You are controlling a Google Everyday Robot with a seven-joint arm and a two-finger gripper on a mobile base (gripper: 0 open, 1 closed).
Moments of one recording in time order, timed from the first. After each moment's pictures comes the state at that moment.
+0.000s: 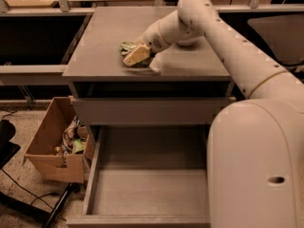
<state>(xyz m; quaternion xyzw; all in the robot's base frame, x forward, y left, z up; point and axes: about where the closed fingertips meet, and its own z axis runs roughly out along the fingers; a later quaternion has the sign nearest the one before) 0.776 0.049 0.862 -0.55 0.70 0.22 0.39</state>
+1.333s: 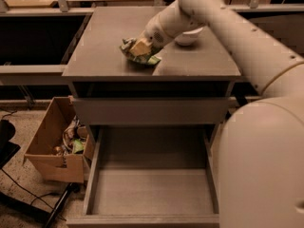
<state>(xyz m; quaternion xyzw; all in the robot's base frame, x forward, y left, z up) 0.750 0.042 0.886 -0.56 0.71 0.19 0.37</state>
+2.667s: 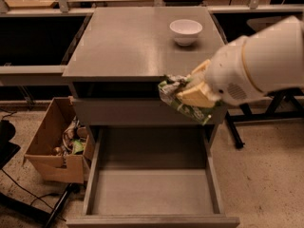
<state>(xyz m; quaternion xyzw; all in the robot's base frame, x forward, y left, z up) 0.452 -0.067 0.956 -0.53 0.76 0.11 0.37</state>
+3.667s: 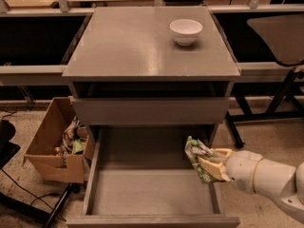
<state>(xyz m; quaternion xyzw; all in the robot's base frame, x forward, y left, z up) 0.442 -0.152 0.722 -0.32 0.79 0.22 0.47</state>
